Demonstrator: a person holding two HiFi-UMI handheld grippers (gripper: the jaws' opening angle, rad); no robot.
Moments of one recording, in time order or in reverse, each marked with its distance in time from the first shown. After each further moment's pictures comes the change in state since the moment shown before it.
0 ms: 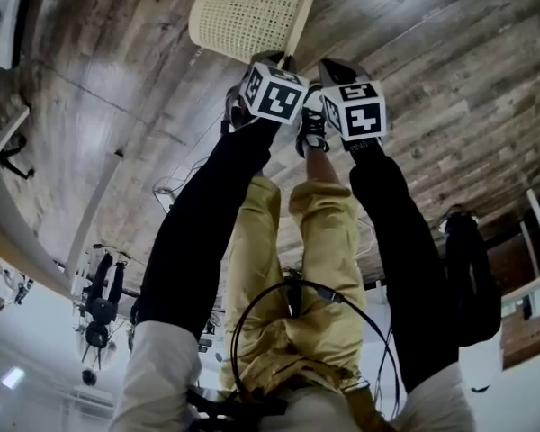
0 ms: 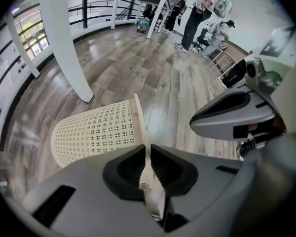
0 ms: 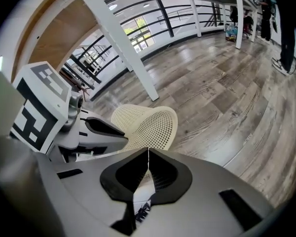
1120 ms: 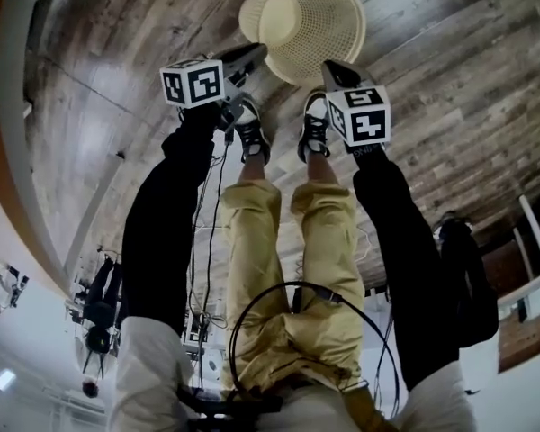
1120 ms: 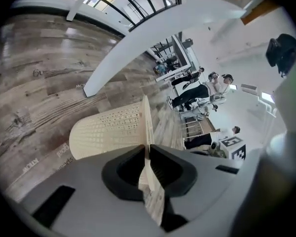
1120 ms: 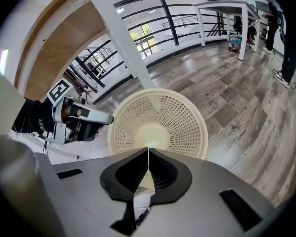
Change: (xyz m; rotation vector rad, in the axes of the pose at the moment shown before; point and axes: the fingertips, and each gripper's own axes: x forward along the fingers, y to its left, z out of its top) left arm -0.087 0.077 0.038 -0.503 -0.390 -0.577; right arm -0.018 0.023 0.043 -0.052 -0.064 -0.014
